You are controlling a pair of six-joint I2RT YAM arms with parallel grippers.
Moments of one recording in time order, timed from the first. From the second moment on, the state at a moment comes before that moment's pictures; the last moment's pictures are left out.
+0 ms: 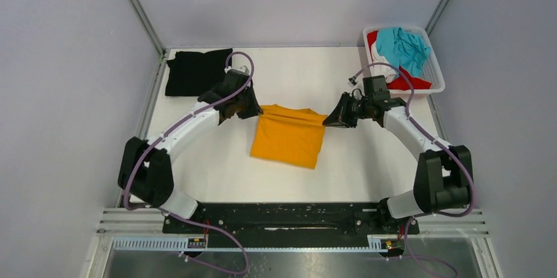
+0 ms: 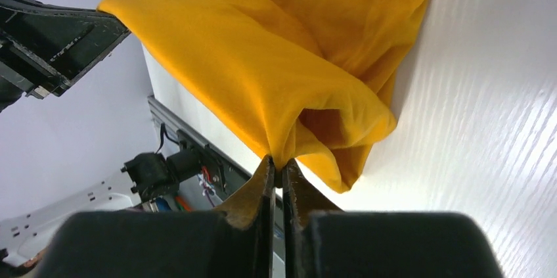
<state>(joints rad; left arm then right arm) -0.48 1.46 1.11 -0.46 0.04 -0.67 0.19 1.41 0.95 -0.46 -0.67 0.58</state>
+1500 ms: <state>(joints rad) -0.52 2.05 1.46 -0.47 0.03 -0.53 0.16 1.10 0.88 -0.57 -0.23 0.49</state>
